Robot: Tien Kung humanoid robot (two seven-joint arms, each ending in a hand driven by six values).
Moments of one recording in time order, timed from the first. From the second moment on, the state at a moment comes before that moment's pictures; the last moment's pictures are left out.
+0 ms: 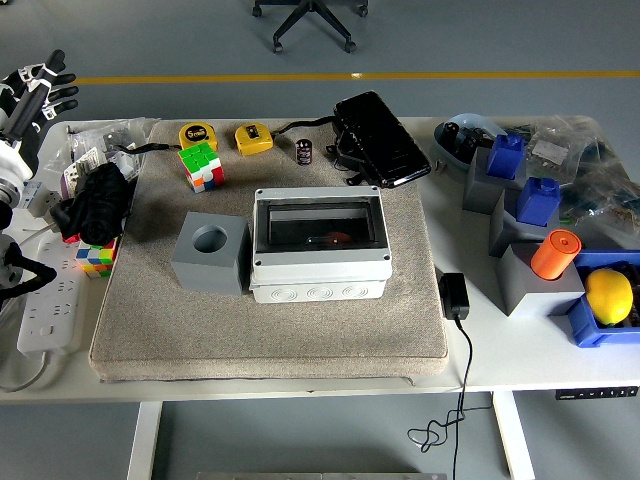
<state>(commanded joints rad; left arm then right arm) -0.34 0.31 -1.48 -1.37 0.99 0.26 0.10 0.12 -0.22 0.32 0.37 -0.54 -0.12 -0.05</state>
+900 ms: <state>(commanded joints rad) -0.33 0.33 -1.47 -1.36 0.96 0.25 0.10 0.13 -0.23 0.29 0.37 -0.54 -0.12 -0.05</state>
